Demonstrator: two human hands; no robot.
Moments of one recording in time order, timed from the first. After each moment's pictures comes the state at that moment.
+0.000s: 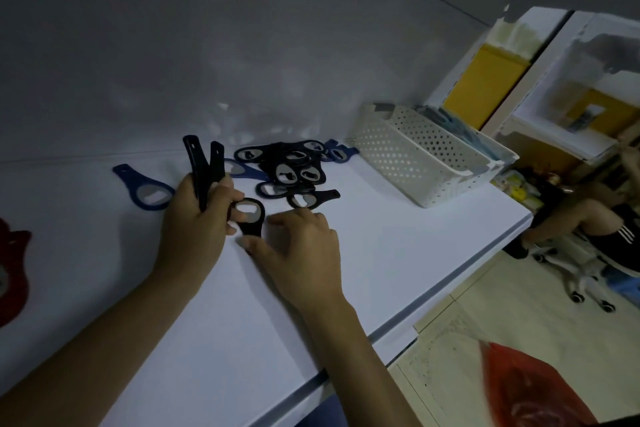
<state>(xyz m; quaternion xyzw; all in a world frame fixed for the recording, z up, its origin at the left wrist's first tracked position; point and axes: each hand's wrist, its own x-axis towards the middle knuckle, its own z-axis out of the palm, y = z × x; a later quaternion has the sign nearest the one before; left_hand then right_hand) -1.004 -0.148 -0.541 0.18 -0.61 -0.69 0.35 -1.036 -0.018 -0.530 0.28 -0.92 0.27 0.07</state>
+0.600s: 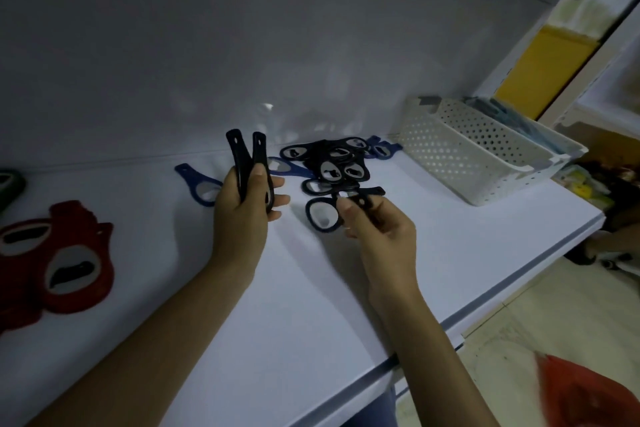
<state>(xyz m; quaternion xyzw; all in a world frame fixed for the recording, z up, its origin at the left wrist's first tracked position) -1.000 -0.150 -0.532 0.19 -0.55 -0.74 0.34 -1.041 -0.006 -0.517 0.16 -0.70 0.69 -0.02</state>
